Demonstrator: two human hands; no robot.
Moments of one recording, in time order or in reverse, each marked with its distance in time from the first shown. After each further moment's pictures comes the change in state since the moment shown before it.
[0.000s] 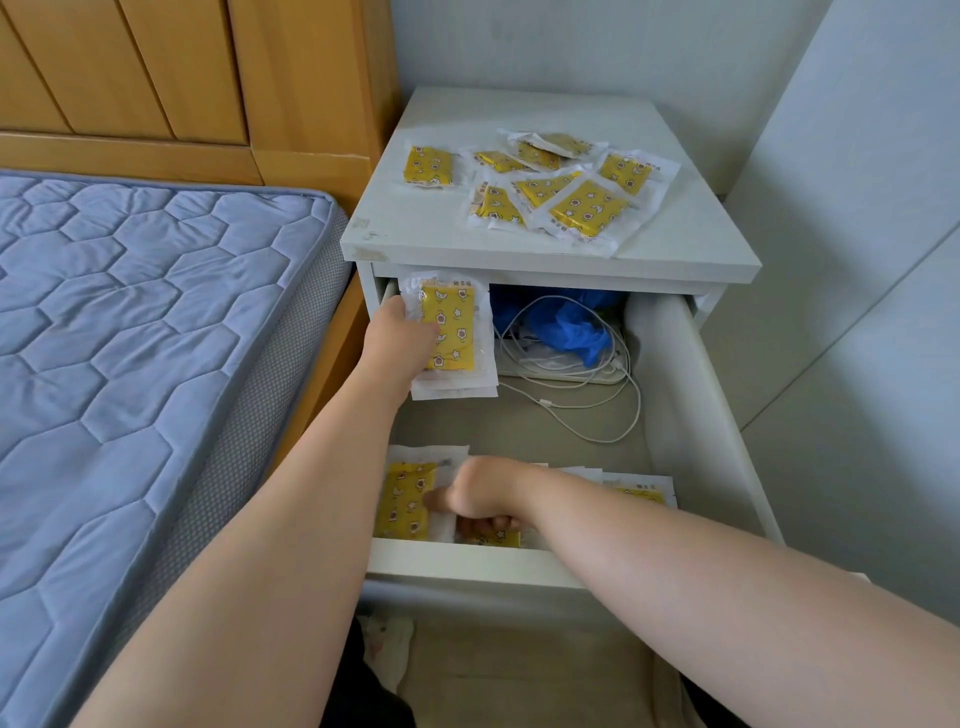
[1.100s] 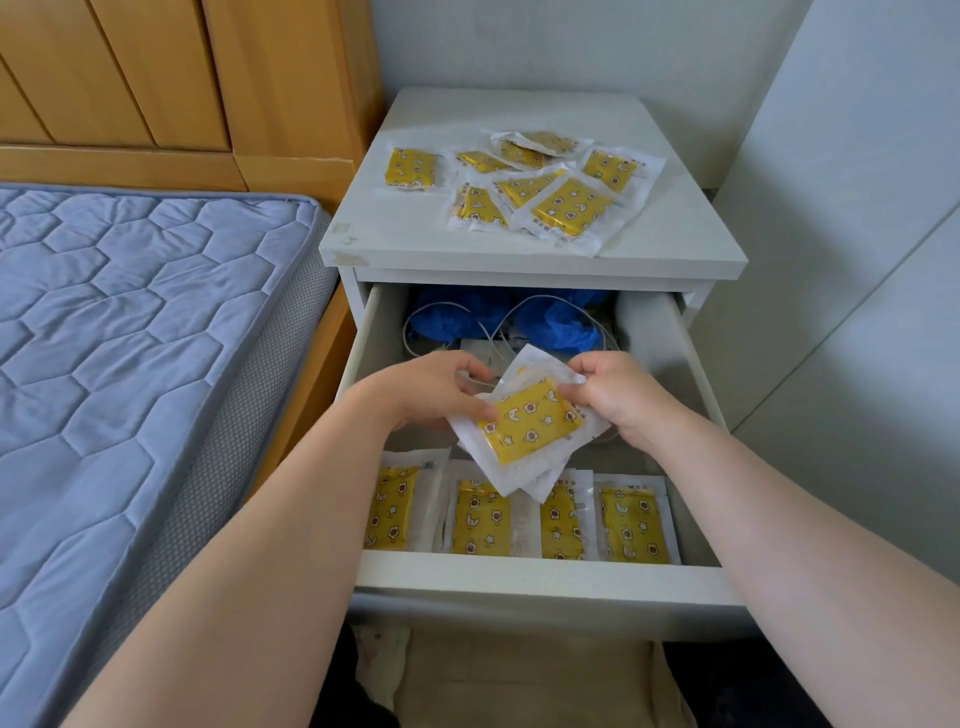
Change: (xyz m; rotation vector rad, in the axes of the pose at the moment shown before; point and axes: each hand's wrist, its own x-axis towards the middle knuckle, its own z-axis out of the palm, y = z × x) left_hand -0.017 -0.003 0.018 0.469 -0.699 -0.028; right_hand -0.002 0.109 -0.076 0.704 0.653 -0.209
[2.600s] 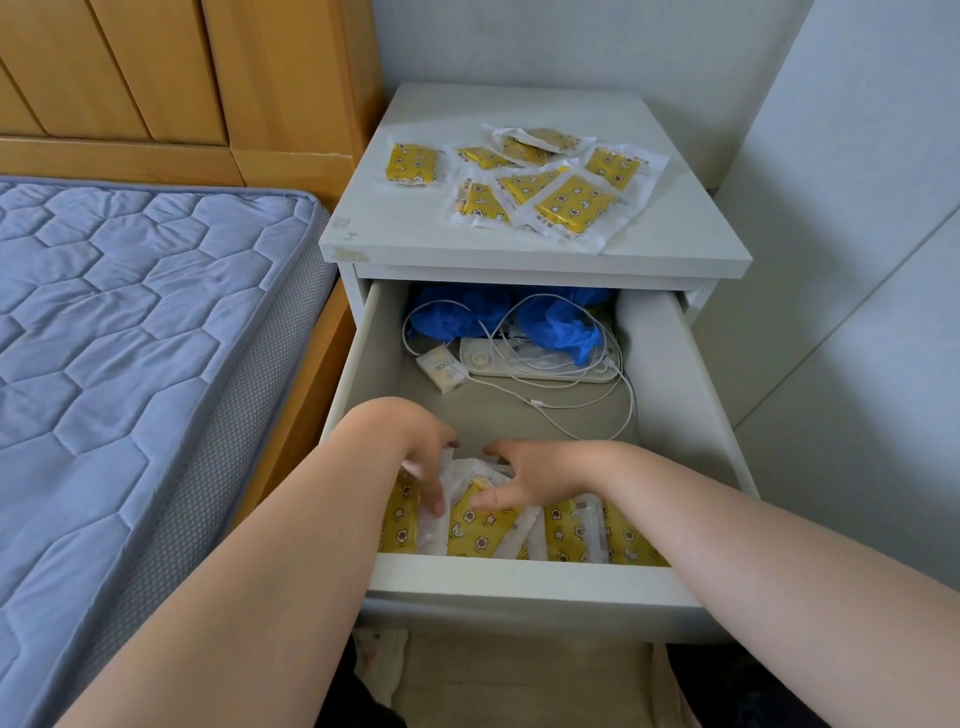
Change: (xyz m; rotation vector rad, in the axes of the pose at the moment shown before) left_hand 0.000 -0.016 0.014 0.992 -0.318 -0.260; right_hand -0.005 0.015 0.061 -0.777 -0.653 -0.086
